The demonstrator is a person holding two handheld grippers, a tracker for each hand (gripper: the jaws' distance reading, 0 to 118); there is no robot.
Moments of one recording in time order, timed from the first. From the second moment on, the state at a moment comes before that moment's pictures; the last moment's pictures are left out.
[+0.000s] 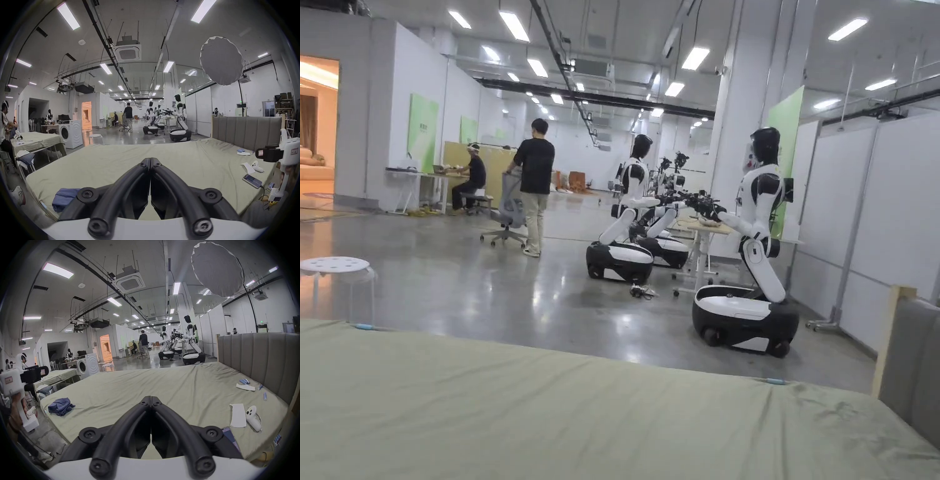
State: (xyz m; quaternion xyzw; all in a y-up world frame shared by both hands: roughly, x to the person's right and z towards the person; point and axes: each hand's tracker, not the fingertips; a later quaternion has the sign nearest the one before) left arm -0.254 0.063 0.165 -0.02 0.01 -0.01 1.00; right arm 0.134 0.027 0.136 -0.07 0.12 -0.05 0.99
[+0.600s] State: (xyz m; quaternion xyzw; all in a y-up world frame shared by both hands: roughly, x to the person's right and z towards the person) left arm -0.252 0.070 0.173 -0.02 -0.01 0.01 1.00; right arm 0.132 0.032 0.136 -0.07 0.09 -0.05 0.99
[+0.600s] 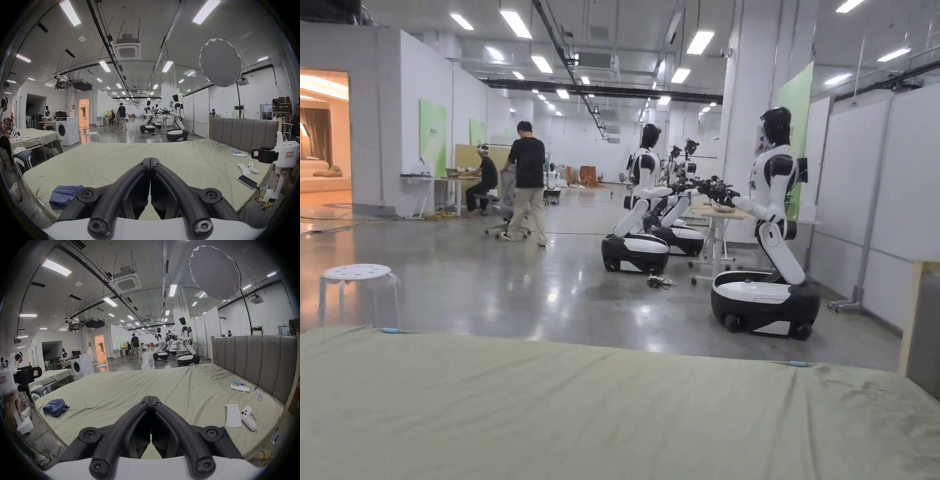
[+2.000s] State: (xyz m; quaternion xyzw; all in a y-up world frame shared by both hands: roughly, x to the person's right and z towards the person) left arm -0.261 0.082 0.188 0.00 0.01 0.02 1.00; right arm 0.129 0.049 0.126 -0.12 0.08 -0.09 0.99
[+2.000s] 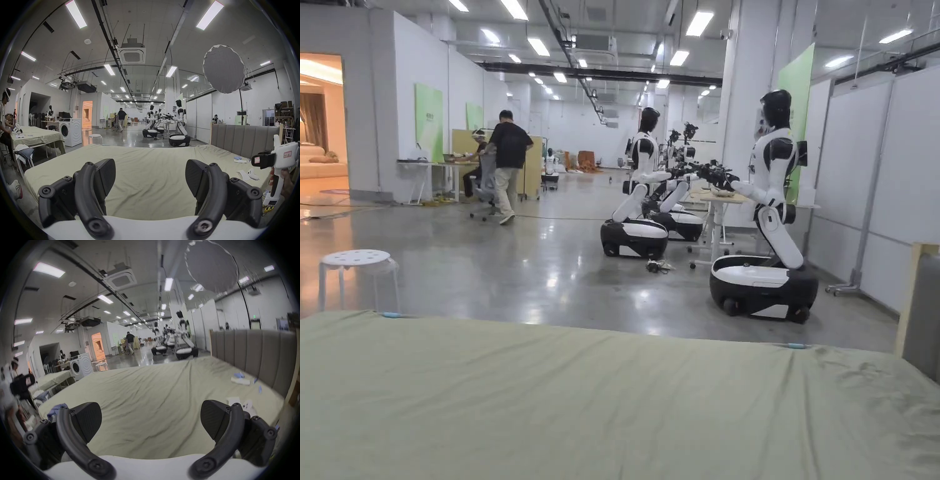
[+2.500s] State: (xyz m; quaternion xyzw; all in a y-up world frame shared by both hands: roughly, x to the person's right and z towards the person) left arm -0.260 0.084 0.184 0.00 -0.02 0.04 1.00; right arm 0.142 0.064 0.119 -0.19 0.03 -0.22 0.96
